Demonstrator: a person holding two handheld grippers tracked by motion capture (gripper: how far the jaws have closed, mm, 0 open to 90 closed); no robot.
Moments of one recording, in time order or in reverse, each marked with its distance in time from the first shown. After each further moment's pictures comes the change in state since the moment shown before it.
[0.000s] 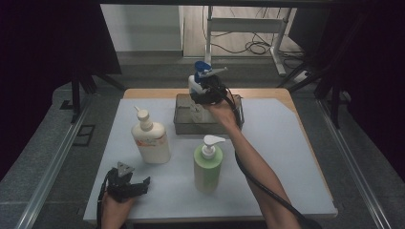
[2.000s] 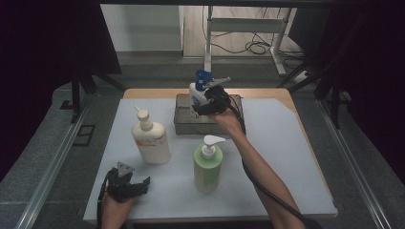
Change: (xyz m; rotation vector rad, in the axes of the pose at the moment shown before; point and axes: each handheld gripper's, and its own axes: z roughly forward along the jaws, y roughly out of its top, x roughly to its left) left arm 0.000 0.000 0.000 0.002 0.001 0.002; right arm -0.004 -0.032 -0.001 0.024 0.059 -0.060
